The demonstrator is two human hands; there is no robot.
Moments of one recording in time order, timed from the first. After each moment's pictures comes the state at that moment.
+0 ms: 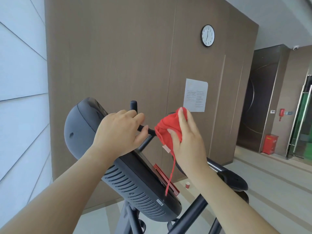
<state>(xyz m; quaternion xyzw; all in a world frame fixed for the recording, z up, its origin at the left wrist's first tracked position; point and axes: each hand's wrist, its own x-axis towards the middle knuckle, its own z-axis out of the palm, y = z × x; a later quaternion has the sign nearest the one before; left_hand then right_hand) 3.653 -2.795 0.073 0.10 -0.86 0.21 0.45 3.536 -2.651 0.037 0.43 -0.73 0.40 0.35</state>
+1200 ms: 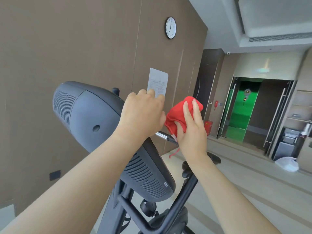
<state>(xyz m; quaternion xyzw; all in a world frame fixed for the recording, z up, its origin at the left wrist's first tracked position) 3.657 -2.818 0.089 0.02 -0.87 0.15 0.47 3.572 -2.683 0.030 0.26 -0.79 0.28 0.48</state>
